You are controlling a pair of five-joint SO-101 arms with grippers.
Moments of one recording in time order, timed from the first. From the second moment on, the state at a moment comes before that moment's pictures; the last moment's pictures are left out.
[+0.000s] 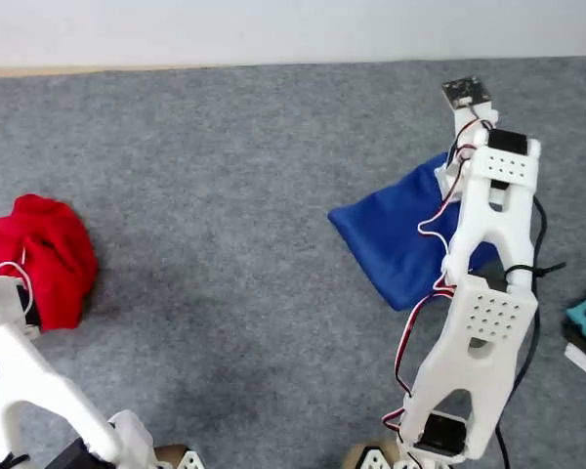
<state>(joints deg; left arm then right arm) -48.4 -25.5 23.8 96.6 -13.3 11.7 45.9 -40.4 72.4 26.9</state>
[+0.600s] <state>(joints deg) -48.4 -25.5 23.8 96.6 -13.4 14.9 44.6 -44.3 83.2 27.0</state>
